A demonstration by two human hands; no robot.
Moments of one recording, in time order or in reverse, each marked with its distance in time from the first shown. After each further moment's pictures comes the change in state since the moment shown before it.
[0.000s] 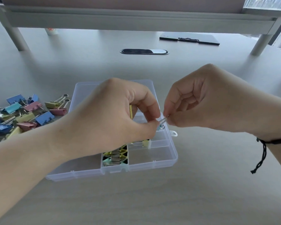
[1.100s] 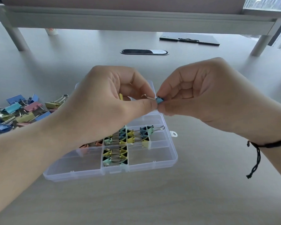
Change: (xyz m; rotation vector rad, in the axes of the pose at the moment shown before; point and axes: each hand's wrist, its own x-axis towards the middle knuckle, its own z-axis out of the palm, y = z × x) left_hand 0.006 -0.003 -0.006 -0.265 0.141 -0.165; right_hand 0.004 0.003 0.007 0.267 0.128 -0.088
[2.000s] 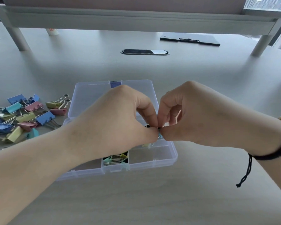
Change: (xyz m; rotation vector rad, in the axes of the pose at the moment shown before) left_hand -0.006 0.006 0.015 0.295 -0.209 -0.104; right_hand -0.006 -0.003 0.015 -0.436 -0.141 0.163
